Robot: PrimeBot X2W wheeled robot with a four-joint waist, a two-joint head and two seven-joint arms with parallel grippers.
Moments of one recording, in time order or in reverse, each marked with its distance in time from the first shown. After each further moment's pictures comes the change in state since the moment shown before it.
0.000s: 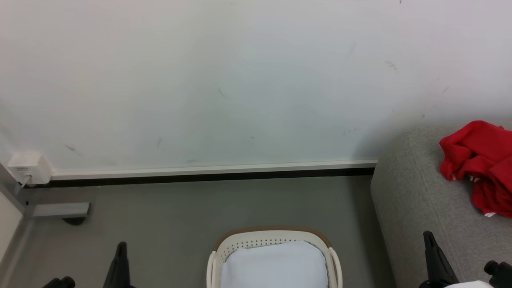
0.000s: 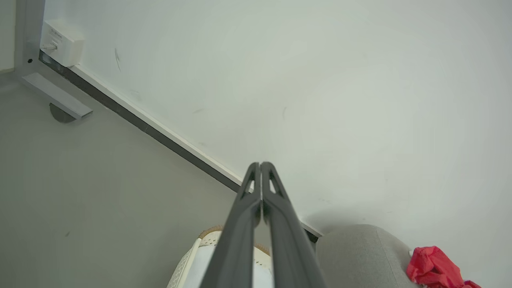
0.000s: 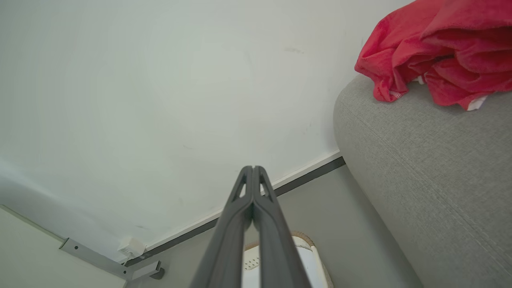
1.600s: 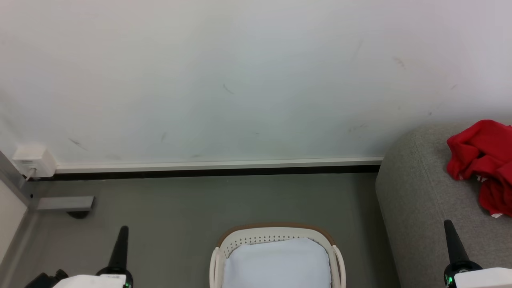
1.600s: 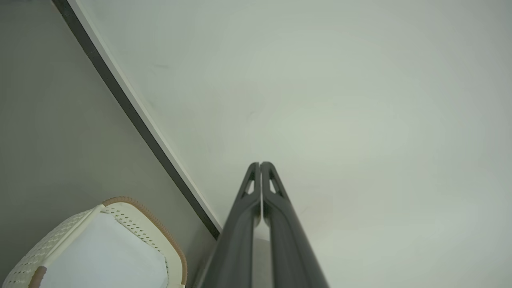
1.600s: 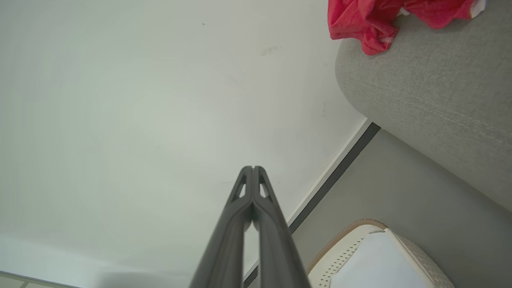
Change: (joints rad) left arm -0.063 0.004 0.013 -0.010 -0.542 -0.003 0.149; right arm -0.041 0.016 -0.112 -0.022 0.493 0.000 0.138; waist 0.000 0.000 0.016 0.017
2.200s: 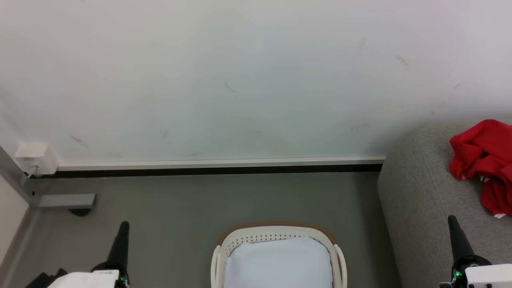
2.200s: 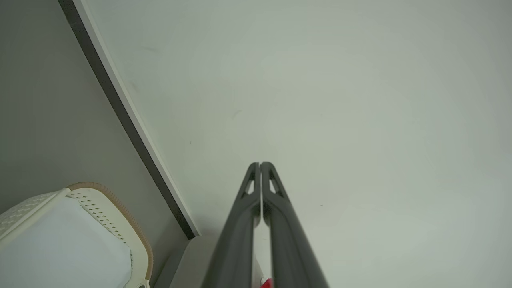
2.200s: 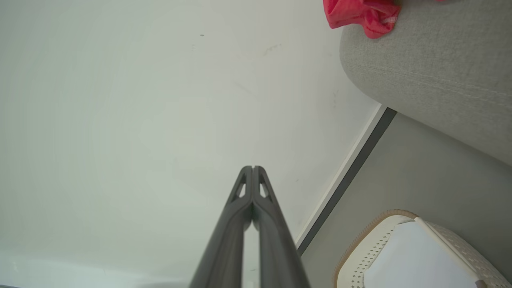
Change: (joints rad) left arm -0.017 0.001 0.003 -0.002 -0.158 -0.001 0.038; right arm -0.016 0.009 -0.032 -0.006 0.137 0.000 0.042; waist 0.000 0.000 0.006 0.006
